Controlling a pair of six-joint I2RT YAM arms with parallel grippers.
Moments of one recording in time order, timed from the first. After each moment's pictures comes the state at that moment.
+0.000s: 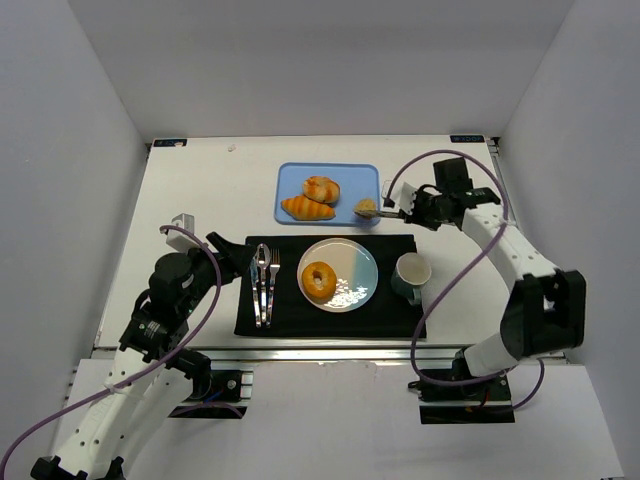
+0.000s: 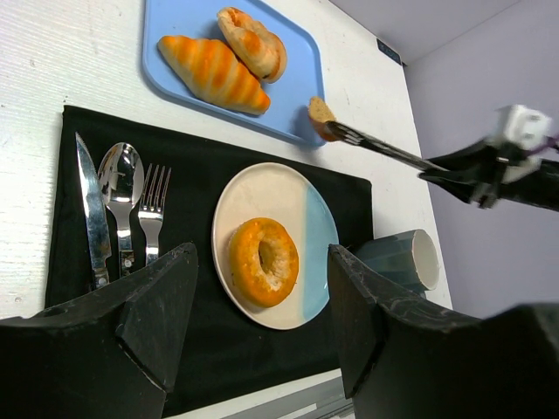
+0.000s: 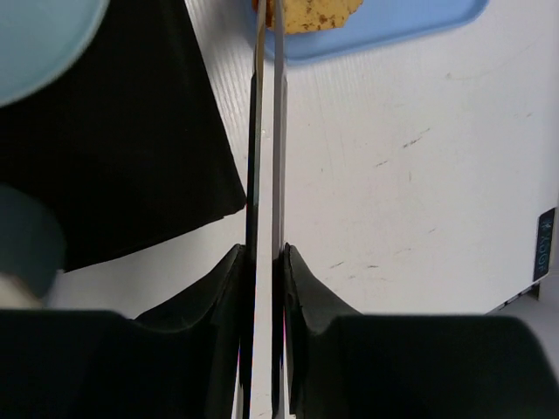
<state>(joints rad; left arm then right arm) -0.40 0.50 0.61 -0.37 -0.04 -0.74 0.24 1.52 1.19 -0.62 -0.31 -1.13</state>
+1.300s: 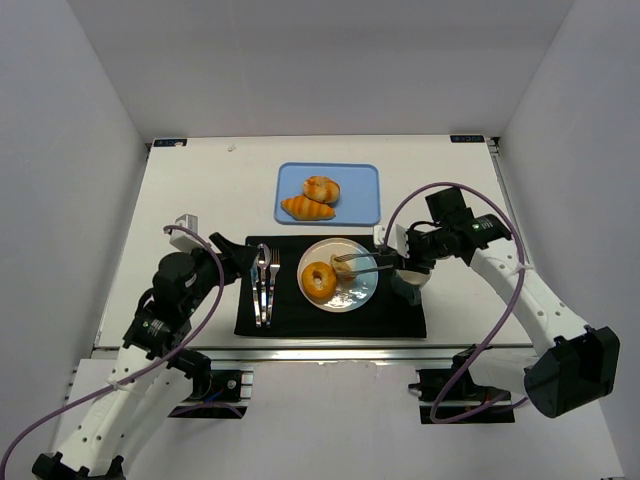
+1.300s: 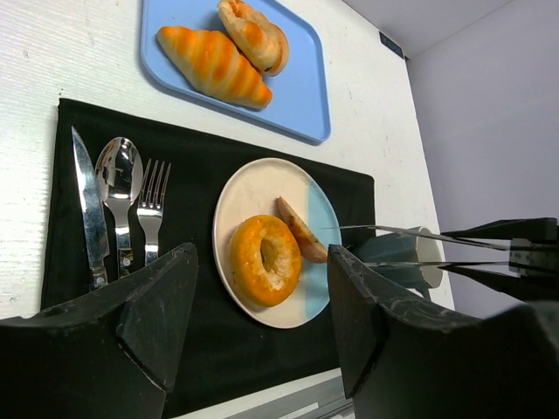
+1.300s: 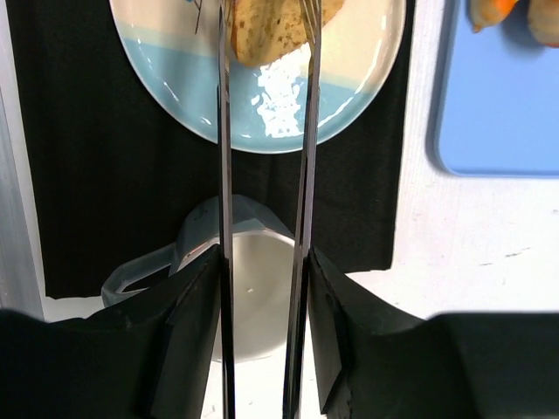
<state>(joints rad) -0.40 0.51 0.58 -0.34 -0.03 -0.75 0.40 1.21 1.06 -0.93 -0.52 -1.19</state>
